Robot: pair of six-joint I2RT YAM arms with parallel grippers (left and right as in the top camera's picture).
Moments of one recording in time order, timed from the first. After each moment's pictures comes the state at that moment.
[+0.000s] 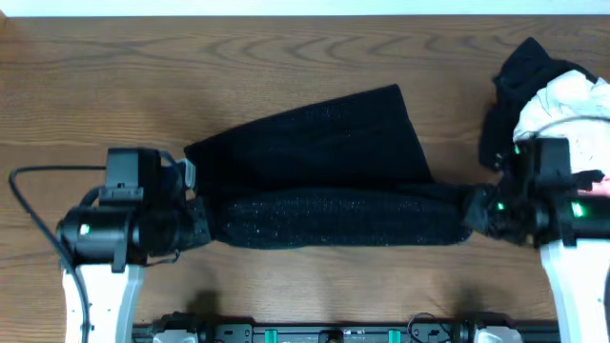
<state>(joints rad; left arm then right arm) -0.01 1.04 1.14 -1.40 0.29 -0.25 -0.01 1.12 1.10 -1.29 -0.15 0.43</state>
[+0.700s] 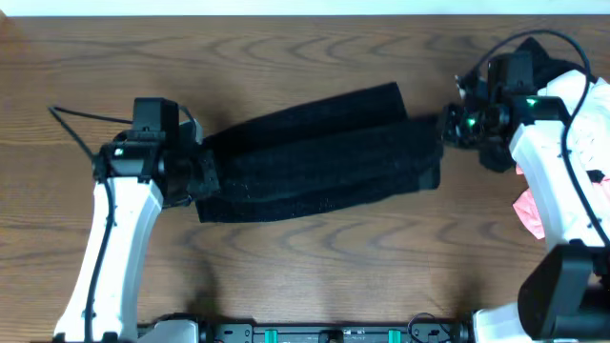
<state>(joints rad) -0.01 1.37 1.14 -1.09 0.21 -0.28 -0.02 1.66 1.32 -0.81 -0.37 0.23</state>
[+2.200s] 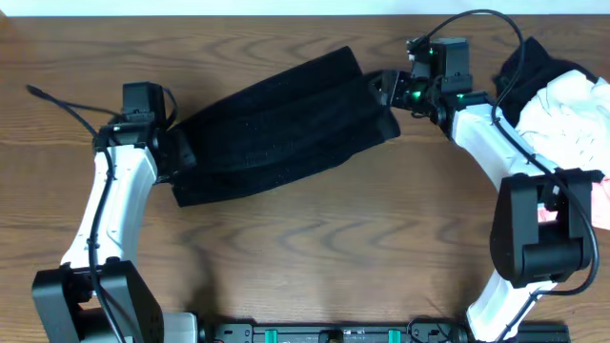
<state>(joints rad) 0.10 1.56 1.14 -0.88 -0.14 -0.39 0.14 1.94 1.33 -0.21 -0.38 0.40</state>
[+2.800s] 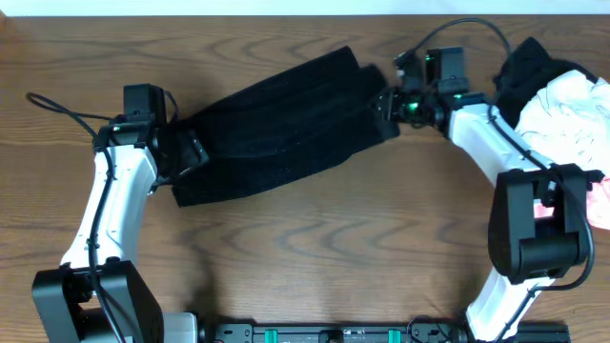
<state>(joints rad) 0.10 1.56 1.14 -0.87 -0.04 -0.44 0.16 1.95 1.33 -0.31 -0.58 0.27</state>
